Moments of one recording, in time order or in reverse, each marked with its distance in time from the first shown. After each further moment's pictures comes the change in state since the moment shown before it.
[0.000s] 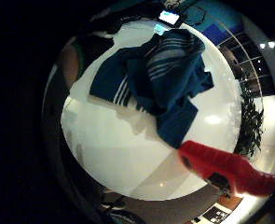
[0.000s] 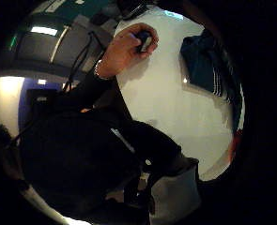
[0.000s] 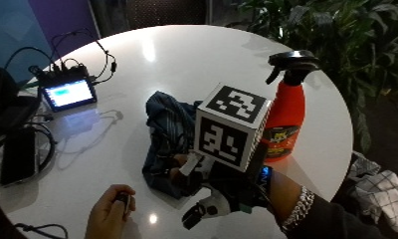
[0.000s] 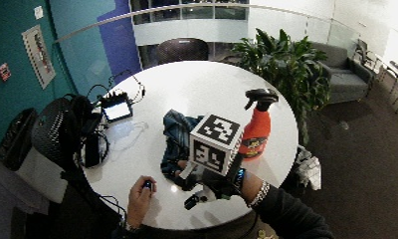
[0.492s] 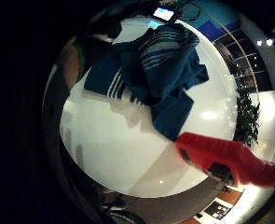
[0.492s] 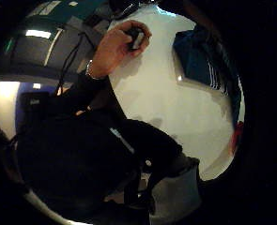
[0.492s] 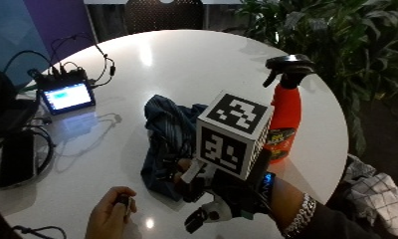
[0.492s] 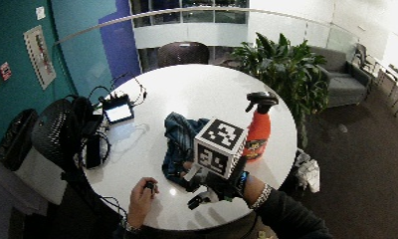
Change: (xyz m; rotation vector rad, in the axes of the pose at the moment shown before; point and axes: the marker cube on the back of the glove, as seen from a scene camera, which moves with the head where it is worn) arm 0.000 0.008 0.010 -0.016 0.029 0.039
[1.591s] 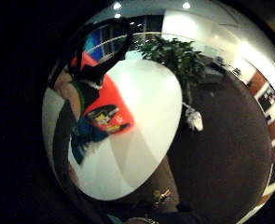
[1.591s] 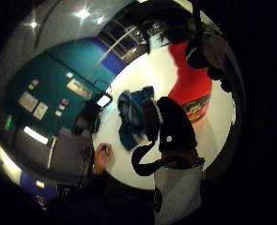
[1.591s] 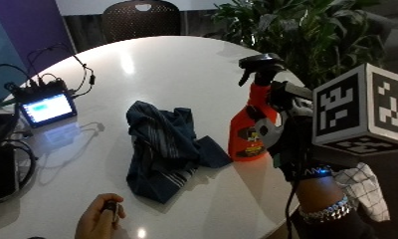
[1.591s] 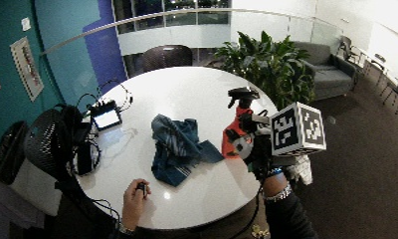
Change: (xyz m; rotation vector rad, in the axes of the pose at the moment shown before) arm 0.098 0.091 -0.072 0.685 0.021 1.074
